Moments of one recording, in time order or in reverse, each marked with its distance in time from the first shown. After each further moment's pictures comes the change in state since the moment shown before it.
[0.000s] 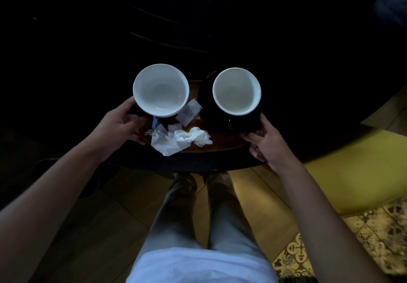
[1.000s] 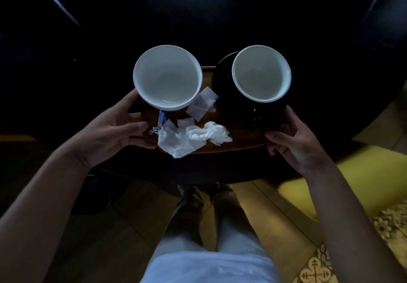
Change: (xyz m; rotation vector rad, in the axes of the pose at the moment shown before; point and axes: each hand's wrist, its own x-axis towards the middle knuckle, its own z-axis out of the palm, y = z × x) left_hand -0.054 0.098 -0.032 -0.286 -0.320 0.179; right_hand -0.039 -0.085 -0.044 0.300 -0.242 -0.258
